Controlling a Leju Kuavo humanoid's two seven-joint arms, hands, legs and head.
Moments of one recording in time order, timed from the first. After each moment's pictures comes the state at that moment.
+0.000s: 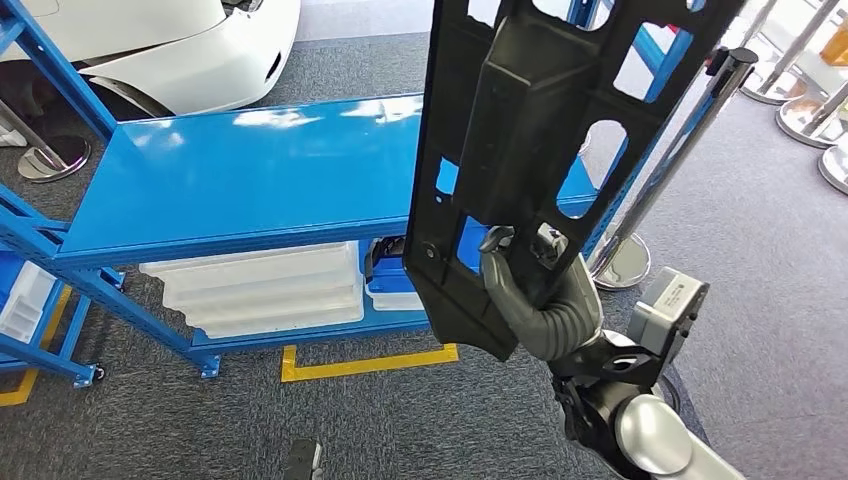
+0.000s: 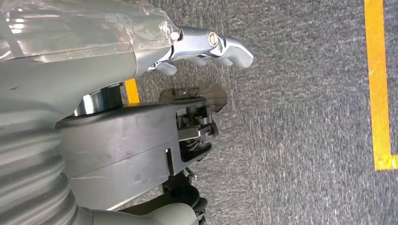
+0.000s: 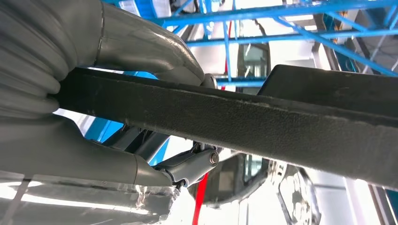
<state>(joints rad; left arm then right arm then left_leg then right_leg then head) -0.17 -0.14 -1.15 -0.31 1.23 0.56 -0.33 -0.37 -0.36 0.79 -1.95 -0.25 -0.35 -0.17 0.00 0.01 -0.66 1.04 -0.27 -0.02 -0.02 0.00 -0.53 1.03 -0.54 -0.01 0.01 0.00</state>
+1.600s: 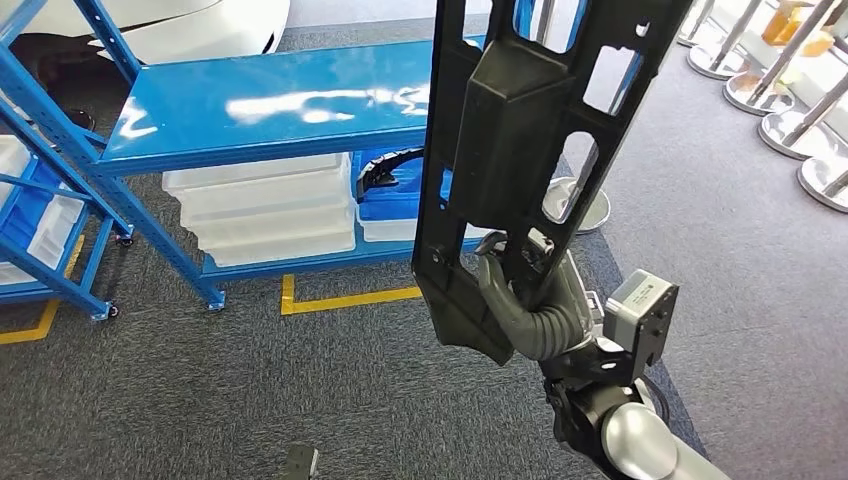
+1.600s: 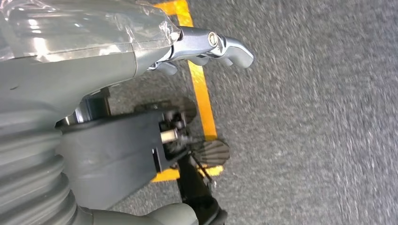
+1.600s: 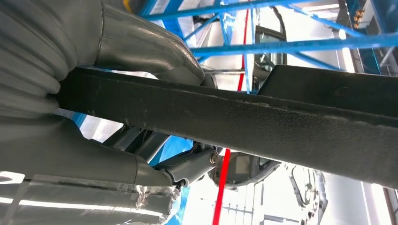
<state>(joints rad) -0.18 -0.14 -1.18 -0.31 1.17 0.55 -0.32 -0.29 -0.38 0.75 -1.97 -0.15 -0.44 -0.12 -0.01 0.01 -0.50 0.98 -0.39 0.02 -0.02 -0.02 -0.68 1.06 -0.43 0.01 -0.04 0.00</state>
